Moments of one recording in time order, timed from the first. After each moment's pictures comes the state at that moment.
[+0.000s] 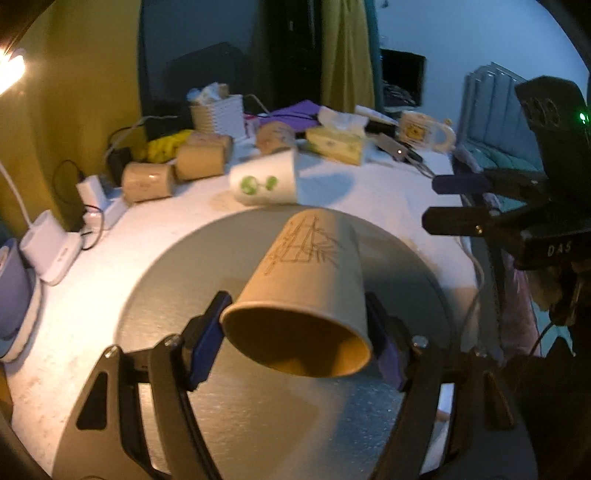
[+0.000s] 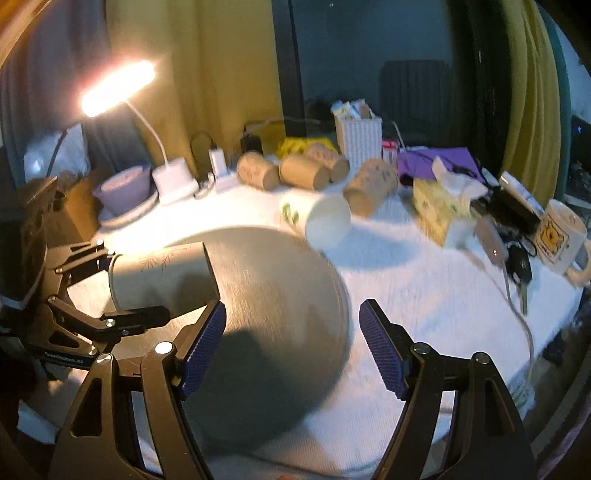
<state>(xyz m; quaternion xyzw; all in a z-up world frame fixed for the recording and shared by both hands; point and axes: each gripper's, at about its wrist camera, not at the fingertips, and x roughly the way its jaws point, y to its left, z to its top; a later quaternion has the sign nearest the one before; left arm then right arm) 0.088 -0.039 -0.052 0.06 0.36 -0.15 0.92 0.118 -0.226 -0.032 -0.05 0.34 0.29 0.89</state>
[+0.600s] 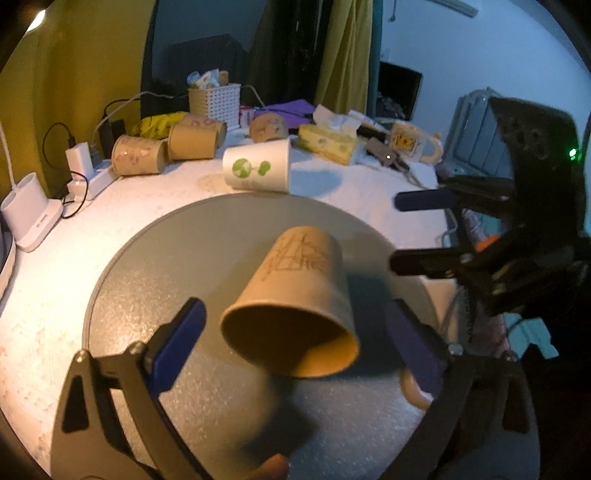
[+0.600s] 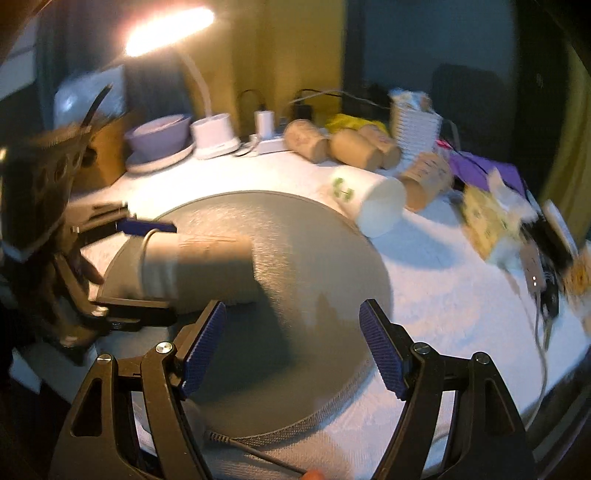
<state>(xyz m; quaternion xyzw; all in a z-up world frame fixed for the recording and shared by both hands) 0.079 -0.013 -0.059 -0.01 0.36 -0.19 0.92 0.115 -0.181 -0.040 -0.16 0.33 0.38 0.85</state>
